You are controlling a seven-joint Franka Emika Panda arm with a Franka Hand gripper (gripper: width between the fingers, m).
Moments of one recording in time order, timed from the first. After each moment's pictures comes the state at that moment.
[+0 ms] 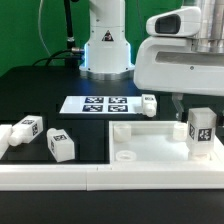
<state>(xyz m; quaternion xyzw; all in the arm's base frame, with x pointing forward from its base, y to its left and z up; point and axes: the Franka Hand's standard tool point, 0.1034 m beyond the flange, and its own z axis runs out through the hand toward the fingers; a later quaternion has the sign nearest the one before) 0.649 0.104 0.086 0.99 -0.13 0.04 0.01</state>
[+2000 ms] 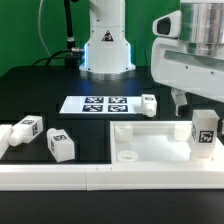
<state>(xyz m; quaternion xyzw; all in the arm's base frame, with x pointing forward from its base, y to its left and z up) 0.639 0.109 0.081 0.90 -0.44 0.02 -0.01</state>
